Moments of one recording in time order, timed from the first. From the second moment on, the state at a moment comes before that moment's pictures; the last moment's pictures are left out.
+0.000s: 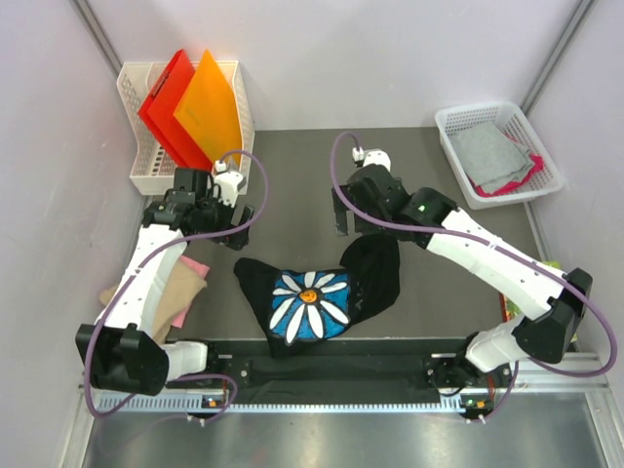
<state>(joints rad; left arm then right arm) -0.11 1.24 1.16 -0.86 0.22 0.26 0.88 1.44 1.49 -0.86 0.39 0.52</state>
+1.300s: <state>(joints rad) -0.11 1.14 1.06 -0.86 0.23 0.30 0.88 1.46 1.44 -0.81 0.35 0.53</state>
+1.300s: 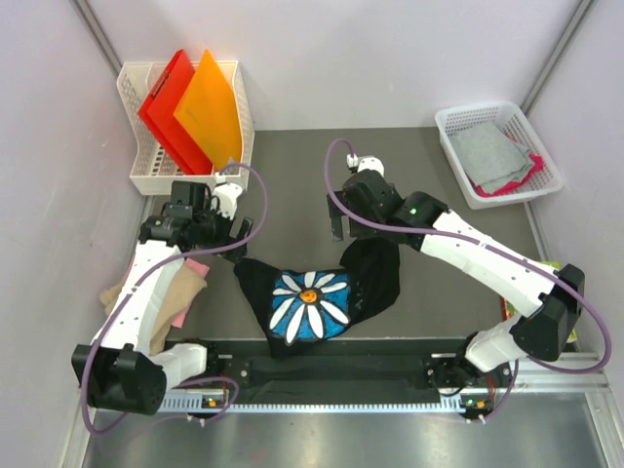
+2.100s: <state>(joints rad) -0.11 1.17 1.07 -0.87 0.22 0.30 0.88 1.40 1.43 -0.84 0.41 0.51</state>
